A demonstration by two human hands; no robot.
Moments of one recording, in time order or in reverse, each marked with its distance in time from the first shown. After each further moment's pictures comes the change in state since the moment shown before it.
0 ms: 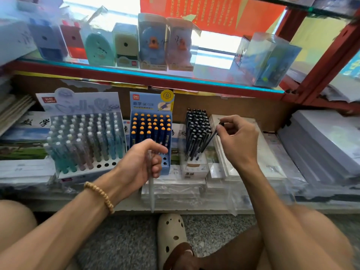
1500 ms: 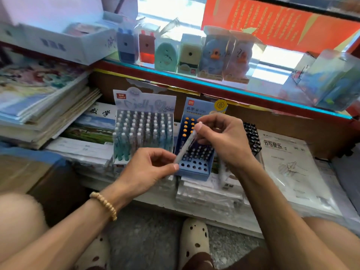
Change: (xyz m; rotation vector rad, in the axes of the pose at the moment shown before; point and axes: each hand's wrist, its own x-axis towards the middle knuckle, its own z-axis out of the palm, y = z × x) left_hand -0.048 -0.006 -0.063 0.379 0.241 0.289; right_hand -0.016 -0.105 0.064 0.571 -0.581 0.091
